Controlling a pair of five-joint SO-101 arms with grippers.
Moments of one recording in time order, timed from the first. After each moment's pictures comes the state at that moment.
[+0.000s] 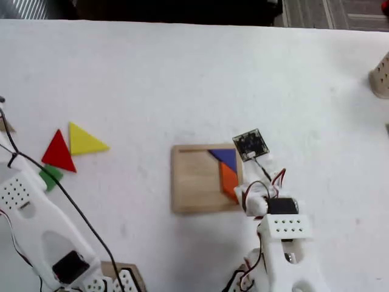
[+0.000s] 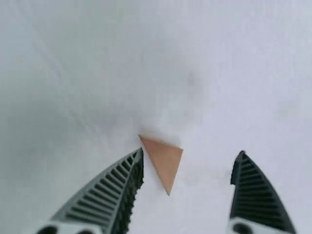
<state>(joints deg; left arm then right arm) -47.3 76.5 -93.4 84.6 22.4 -5.5 -52.3 78.2 43.0 21.9</state>
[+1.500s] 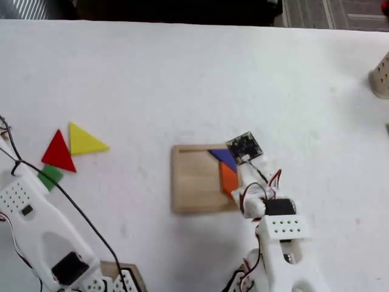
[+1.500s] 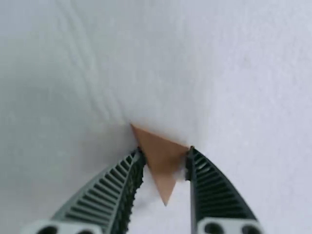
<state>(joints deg) -49.5 86.8 -95.3 84.0 29.1 -7.1 -52.3 79.1 43.0 24.8</state>
